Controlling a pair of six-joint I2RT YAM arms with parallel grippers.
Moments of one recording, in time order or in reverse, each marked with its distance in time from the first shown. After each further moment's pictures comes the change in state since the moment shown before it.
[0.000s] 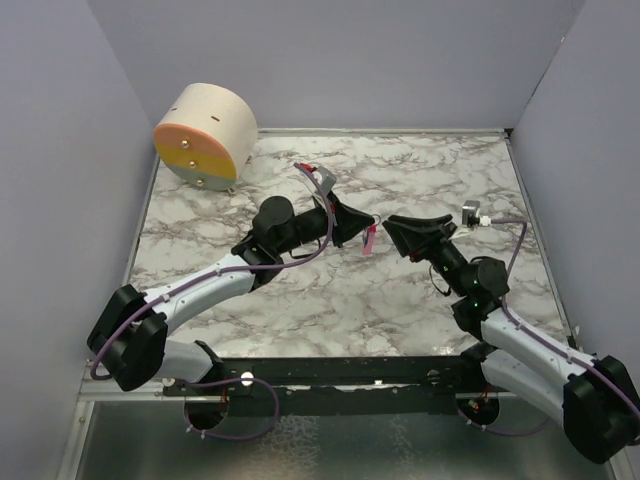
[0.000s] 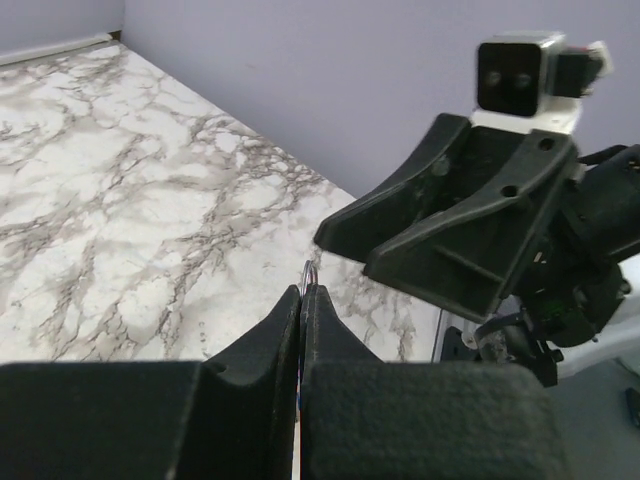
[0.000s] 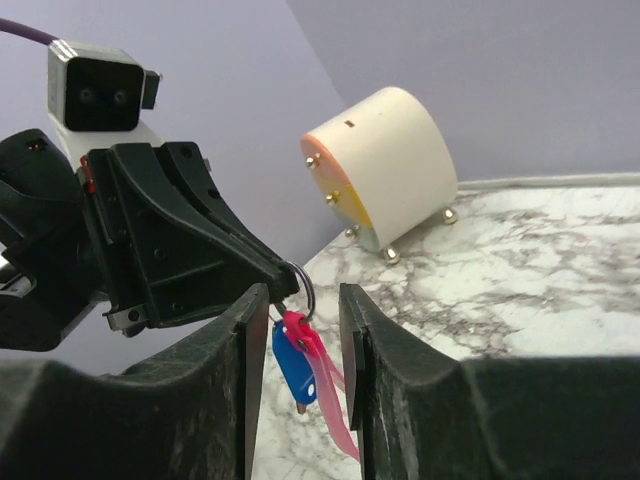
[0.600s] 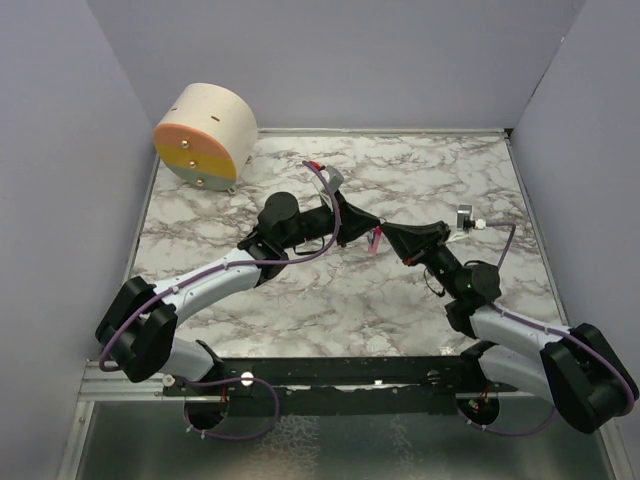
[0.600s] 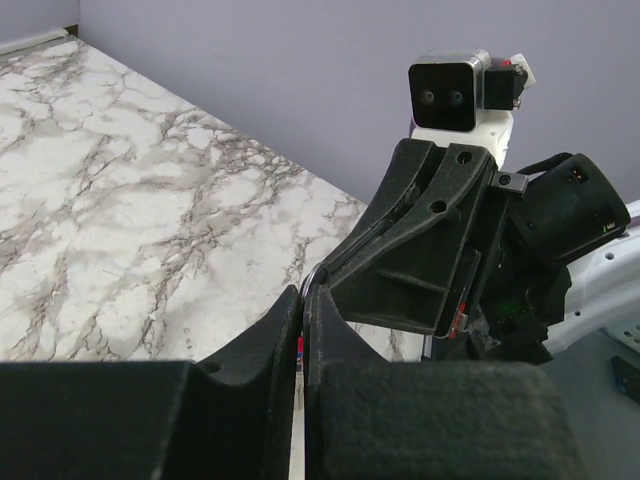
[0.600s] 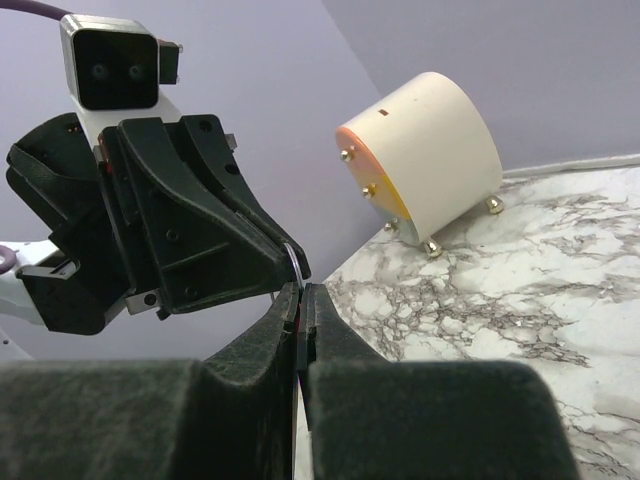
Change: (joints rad) left arm 0.001 0.050 0.031 0.016 0.072 0.002; right arm 0.001 0.146 -0.060 0.260 -0.034 0.088
